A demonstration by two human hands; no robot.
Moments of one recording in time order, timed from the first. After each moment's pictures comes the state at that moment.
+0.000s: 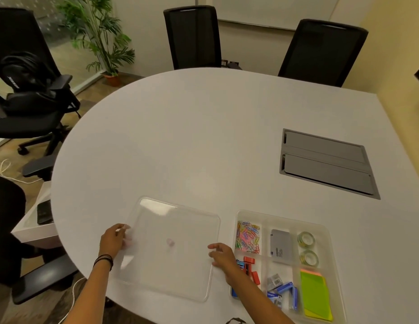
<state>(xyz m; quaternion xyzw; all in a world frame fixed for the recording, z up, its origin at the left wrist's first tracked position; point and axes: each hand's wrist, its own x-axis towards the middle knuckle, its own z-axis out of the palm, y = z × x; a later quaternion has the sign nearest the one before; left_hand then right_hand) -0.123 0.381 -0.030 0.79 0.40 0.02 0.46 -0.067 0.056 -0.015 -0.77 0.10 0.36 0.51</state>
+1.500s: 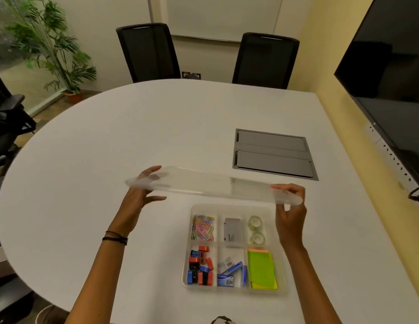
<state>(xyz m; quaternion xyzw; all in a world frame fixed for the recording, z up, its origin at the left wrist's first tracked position) -0.049 0.171 0.148 0.70 -0.01 0.05 0.71 -0.034 -0.174 0.145 -0.78 -0.06 -0.26 0.57</state>
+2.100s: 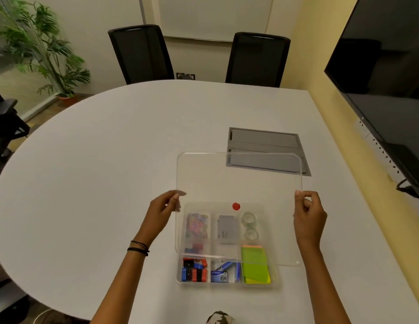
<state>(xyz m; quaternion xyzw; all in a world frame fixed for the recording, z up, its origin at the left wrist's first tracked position) -0.056 0.105 0.116 0.82 -0.02 0.07 0.56 -0.040 -0.233 0.131 -0.82 0.11 -0.28 0.48</state>
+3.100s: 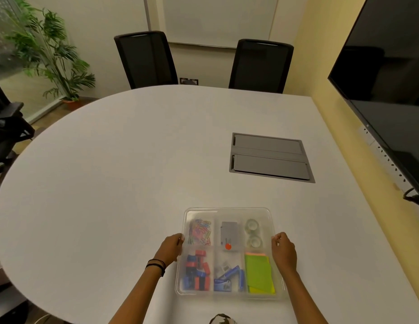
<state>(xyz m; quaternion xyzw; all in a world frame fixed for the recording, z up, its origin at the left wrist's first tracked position) -0.068 0.099 0.001 0.89 0.10 -0.19 0.39 -0.049 -0.222 0.014 -0.91 0.22 0.01 0.34</state>
